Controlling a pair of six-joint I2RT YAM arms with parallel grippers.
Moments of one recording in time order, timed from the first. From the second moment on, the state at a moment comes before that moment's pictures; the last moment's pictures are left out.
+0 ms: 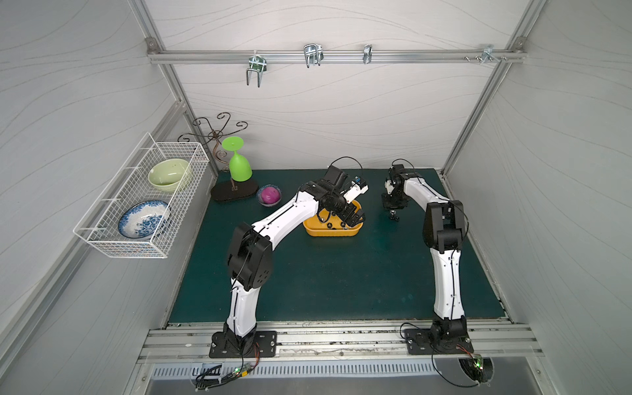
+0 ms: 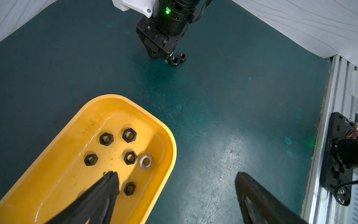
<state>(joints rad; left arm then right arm) -0.63 1.99 1.80 -0.72 0.37 0.20 0.18 2.37 1.99 -0.90 -0.02 0.05</state>
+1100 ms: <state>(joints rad) -0.63 1.89 1.84 -0.79 0.40 0.26 0.24 2.15 1.97 -0.98 -0.01 0.18</state>
